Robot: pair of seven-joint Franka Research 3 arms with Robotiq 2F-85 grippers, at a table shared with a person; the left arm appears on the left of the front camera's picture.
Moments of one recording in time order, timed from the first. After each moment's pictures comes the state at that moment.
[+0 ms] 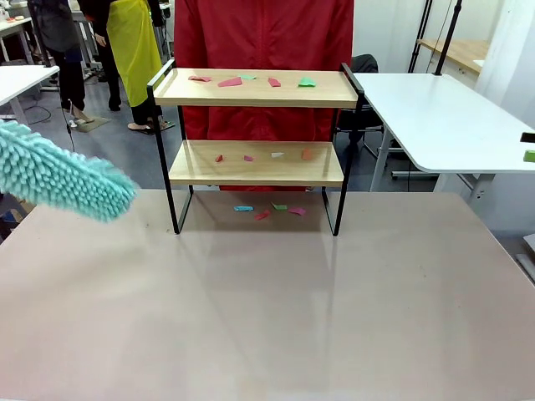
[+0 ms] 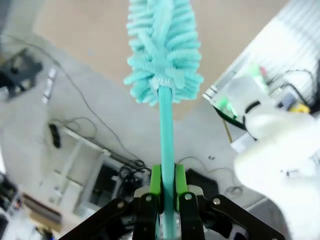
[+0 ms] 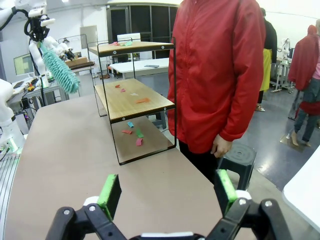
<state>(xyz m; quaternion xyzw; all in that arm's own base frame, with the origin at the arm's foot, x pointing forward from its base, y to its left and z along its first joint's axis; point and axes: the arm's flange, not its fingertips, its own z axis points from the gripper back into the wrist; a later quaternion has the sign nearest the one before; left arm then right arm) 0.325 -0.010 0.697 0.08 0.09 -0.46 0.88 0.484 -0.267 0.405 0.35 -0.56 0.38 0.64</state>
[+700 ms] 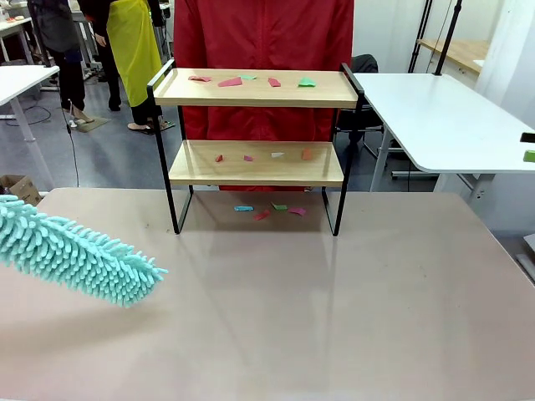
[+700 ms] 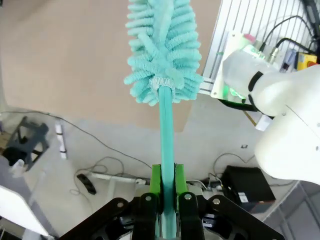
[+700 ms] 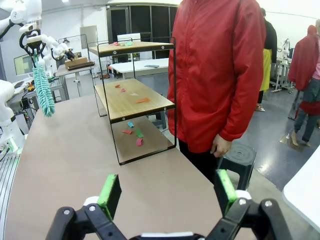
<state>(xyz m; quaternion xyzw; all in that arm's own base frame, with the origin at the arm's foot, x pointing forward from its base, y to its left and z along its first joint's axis) 0.289 0.002 0.627 0.04 0.08 -0.63 0.77 0.484 -0.267 0.405 0.35 -0.56 0.38 0.64</state>
